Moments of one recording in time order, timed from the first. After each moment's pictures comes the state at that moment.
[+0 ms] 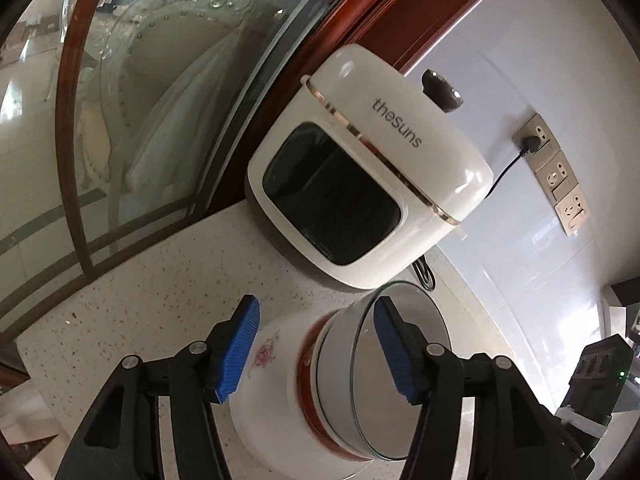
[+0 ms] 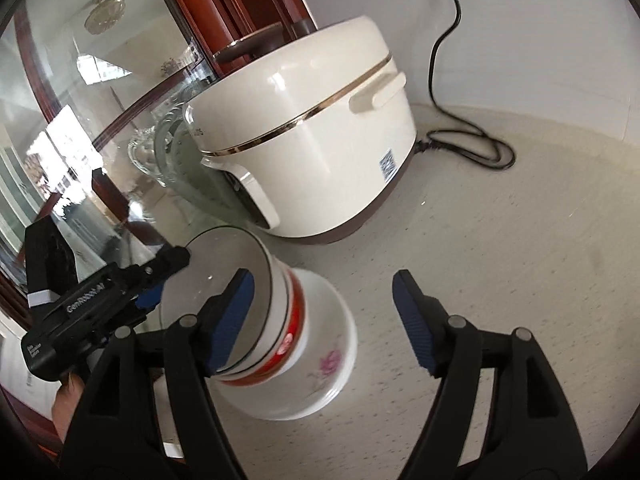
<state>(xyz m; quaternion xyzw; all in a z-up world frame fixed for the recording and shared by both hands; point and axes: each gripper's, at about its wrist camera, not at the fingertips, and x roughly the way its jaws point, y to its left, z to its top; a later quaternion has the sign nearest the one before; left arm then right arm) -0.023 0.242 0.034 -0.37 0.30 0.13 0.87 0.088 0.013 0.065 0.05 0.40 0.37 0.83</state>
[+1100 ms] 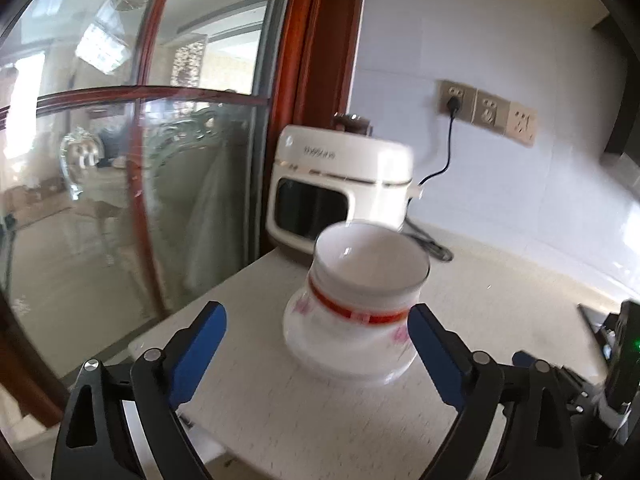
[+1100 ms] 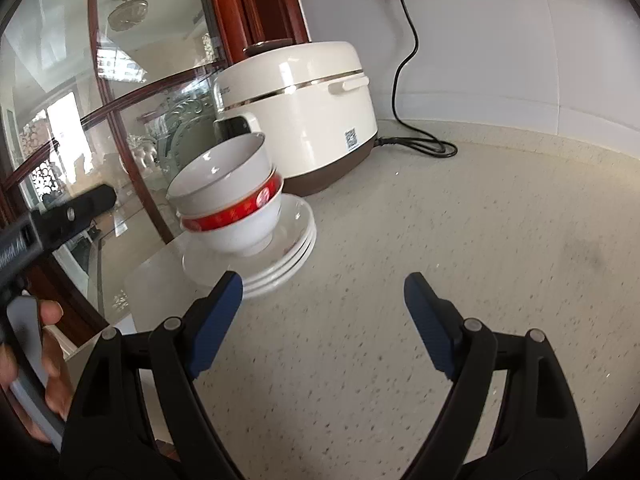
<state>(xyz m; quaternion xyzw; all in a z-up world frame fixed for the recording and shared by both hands) -0.142 0.123 0.060 -0.12 0.21 0.21 0.95 -0.028 -0.061 0.008 0.02 0.30 0.35 0.89</state>
